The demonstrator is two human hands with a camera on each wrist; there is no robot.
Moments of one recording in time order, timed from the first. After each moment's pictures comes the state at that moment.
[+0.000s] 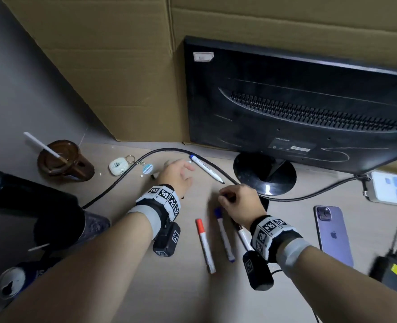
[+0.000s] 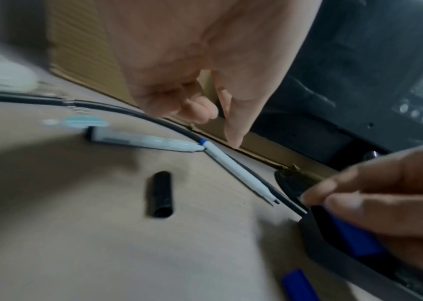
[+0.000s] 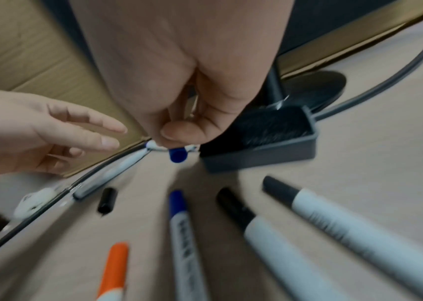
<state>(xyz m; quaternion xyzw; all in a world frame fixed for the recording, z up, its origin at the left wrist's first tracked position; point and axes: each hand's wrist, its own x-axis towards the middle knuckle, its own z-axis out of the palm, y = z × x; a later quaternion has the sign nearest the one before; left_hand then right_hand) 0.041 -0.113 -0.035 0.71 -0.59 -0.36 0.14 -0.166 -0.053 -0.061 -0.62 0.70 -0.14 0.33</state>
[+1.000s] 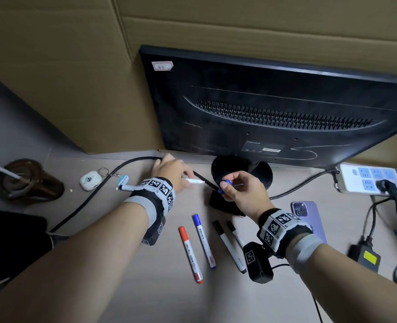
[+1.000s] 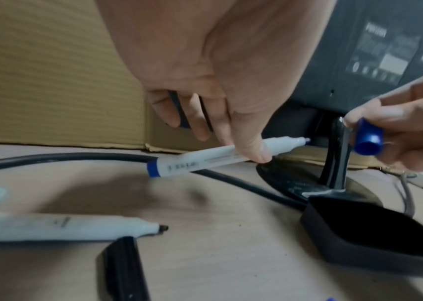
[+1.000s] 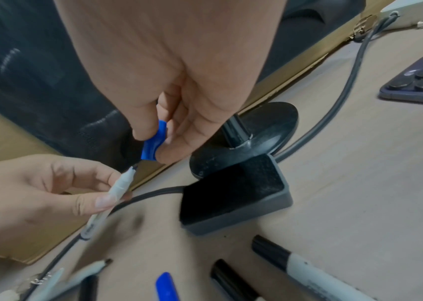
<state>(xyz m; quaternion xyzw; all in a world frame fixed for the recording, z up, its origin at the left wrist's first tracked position) 0.001 -0.155 -0.030 0.58 -0.77 -0.24 -0.04 -0.211 -0.063 -0.018 -0.39 0.69 -0.35 0.50</state>
